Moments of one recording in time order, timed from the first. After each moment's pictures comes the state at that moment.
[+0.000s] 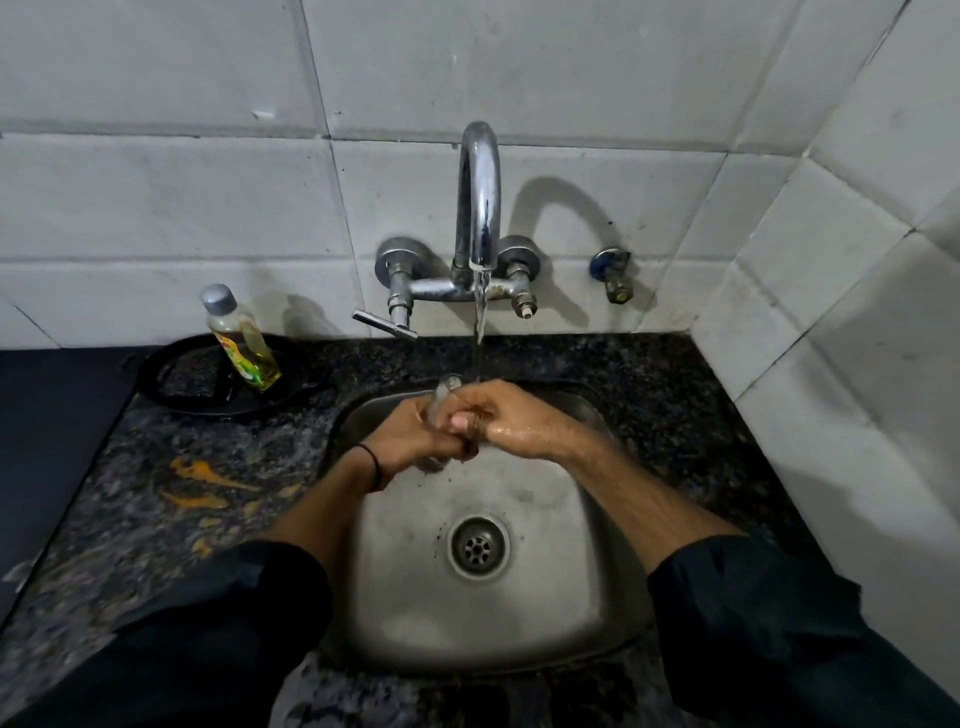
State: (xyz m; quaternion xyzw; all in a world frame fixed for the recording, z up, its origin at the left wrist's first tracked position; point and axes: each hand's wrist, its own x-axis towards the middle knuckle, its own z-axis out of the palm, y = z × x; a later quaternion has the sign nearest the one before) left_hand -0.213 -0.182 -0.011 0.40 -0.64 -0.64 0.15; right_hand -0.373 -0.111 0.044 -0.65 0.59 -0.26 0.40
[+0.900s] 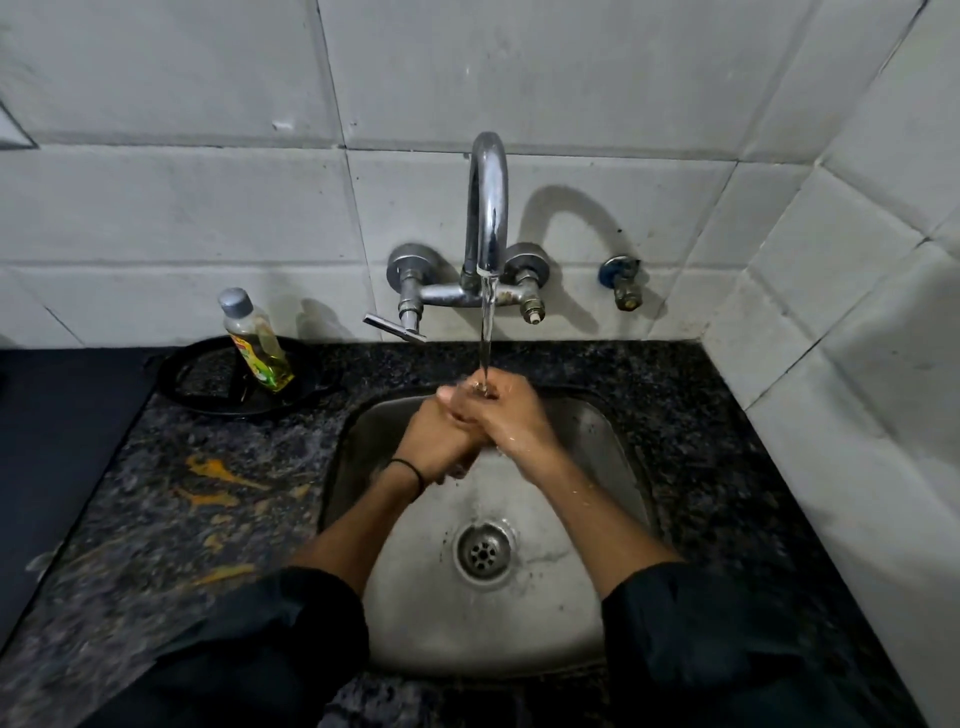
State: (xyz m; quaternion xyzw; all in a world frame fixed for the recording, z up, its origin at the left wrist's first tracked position) left_hand -0.236 -0.153 0.012 0.45 -0.68 -0.53 0.23; right_hand -0.346 -0.115 0.032 -0.45 0.63 -0.50 0.38
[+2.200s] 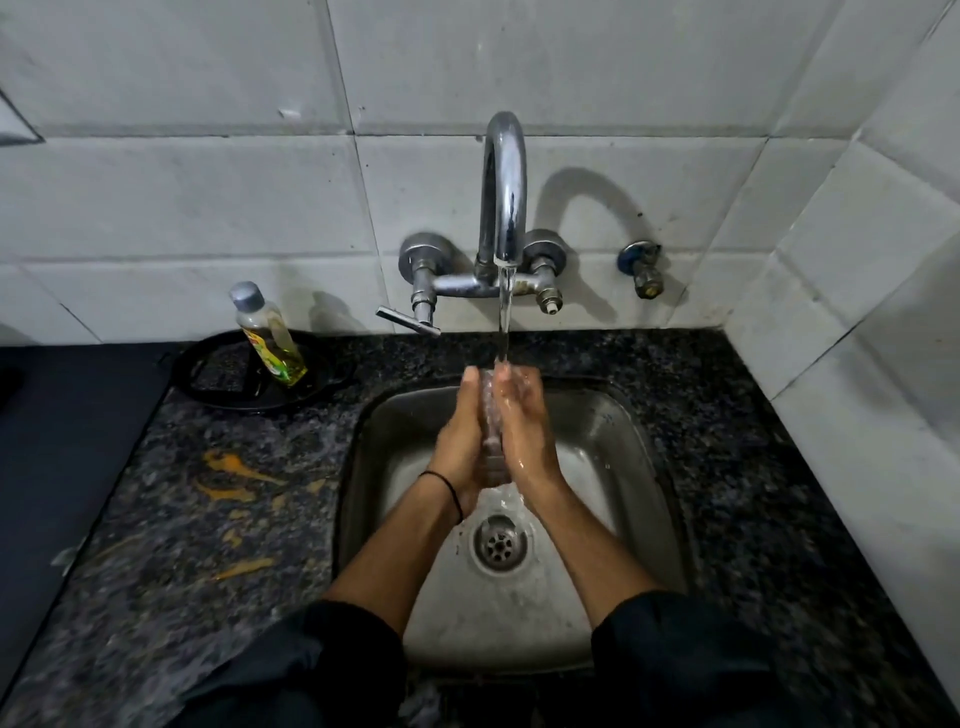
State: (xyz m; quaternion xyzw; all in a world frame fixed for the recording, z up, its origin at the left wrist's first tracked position) left_hand -0.250 -0.131 0.007 0.47 -0.38 -0.74 0.29; right_hand -0.326 -0.105 0.003 -0.30 0.64 -0.59 0.39
